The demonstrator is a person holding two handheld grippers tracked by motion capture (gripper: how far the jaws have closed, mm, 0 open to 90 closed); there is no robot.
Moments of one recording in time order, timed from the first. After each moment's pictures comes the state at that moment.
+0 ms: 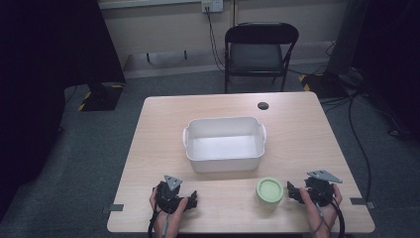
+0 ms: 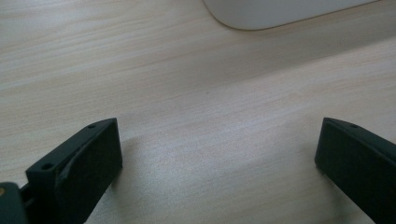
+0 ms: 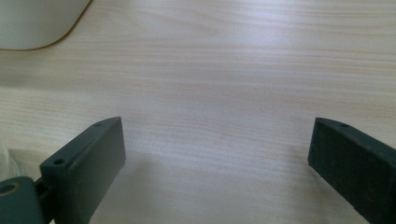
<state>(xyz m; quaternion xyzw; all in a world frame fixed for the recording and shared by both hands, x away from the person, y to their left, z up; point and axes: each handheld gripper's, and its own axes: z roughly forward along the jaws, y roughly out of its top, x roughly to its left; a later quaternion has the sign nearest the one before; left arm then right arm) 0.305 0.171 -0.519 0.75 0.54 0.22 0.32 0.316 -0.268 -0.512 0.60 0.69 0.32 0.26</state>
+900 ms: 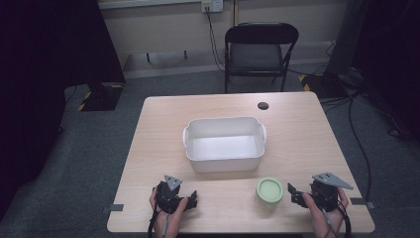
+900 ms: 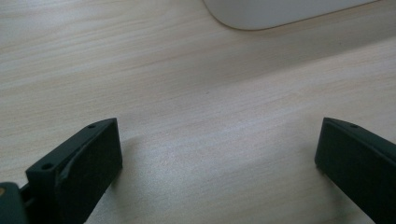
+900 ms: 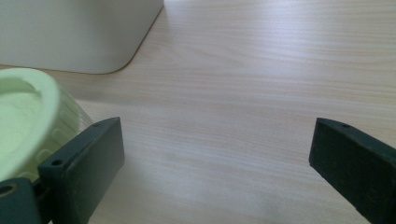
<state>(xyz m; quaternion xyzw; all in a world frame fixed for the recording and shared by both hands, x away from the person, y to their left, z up) 0.305 0.171 -0.519 0.75 0.54 0.22 0.32 0.291 -0.265 -0.480 0.56 0.69 0.37 0.25</state>
